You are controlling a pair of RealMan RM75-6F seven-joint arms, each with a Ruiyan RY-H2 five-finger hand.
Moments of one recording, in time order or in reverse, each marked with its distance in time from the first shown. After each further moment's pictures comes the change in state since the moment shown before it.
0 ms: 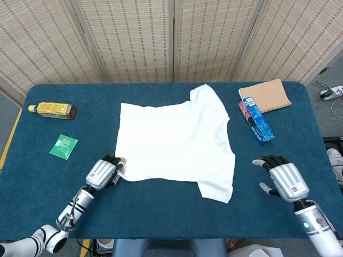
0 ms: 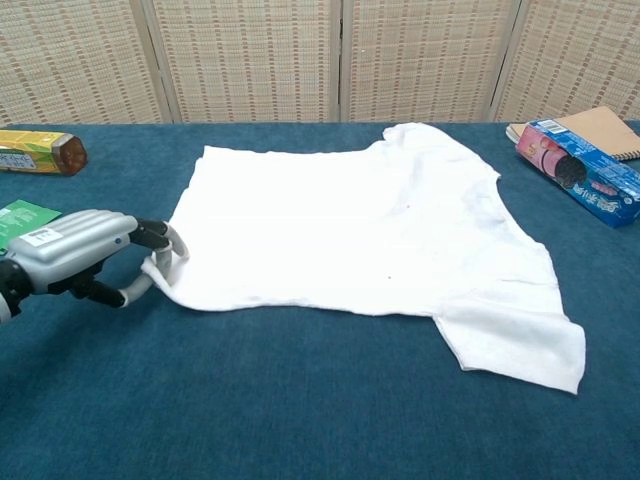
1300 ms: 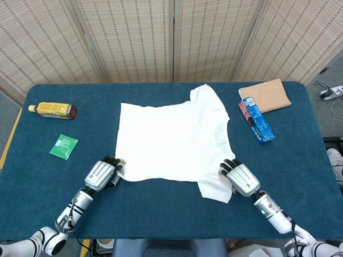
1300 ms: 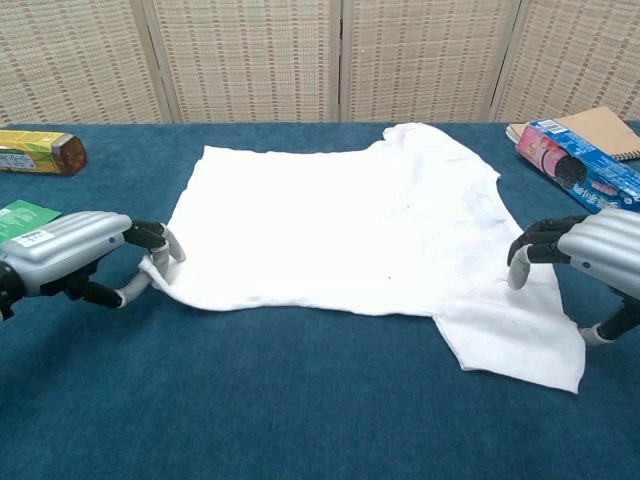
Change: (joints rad) left arm 0.009 0.014 0.013 -0.033 -0.006 0.019 -0.031; right arm 0.185 -0.470 -0.066 0.583 -0.123 -0.086 0.081
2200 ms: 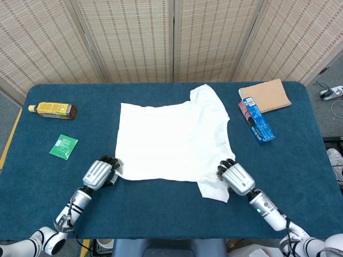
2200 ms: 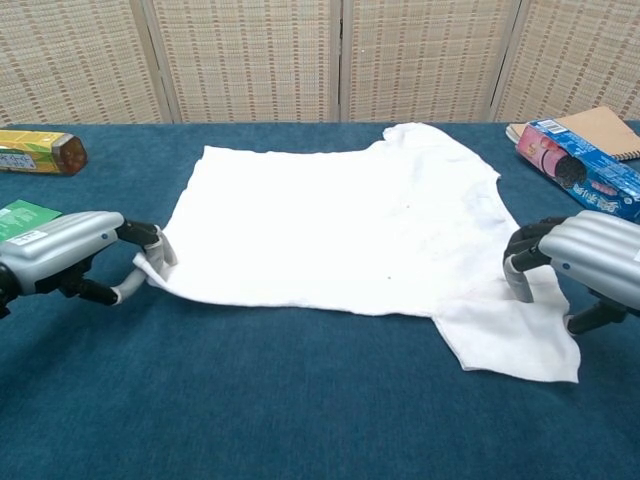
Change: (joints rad) left arm 0.006 -0.006 -0.007 0.027 -0.017 -0.004 -0.080; right arm 0.032 -0.083 -0.032 0.123 -0.015 0.074 0.098
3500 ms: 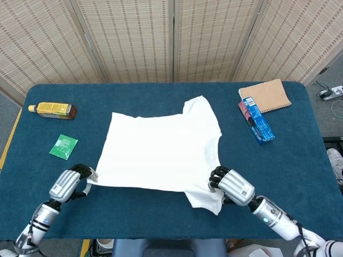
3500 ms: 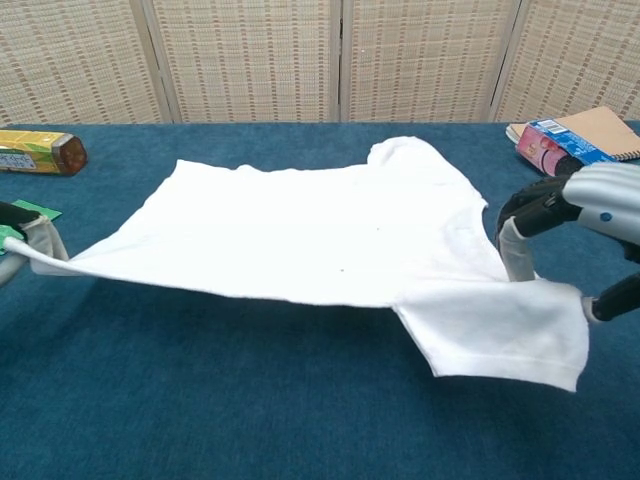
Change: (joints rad) left arm 0.144 0.325 0.090 -0.292 0.062 0.154 -0.162; right arm 0.060 0.312 -0.071 -0.492 -0.096 0.061 0.065
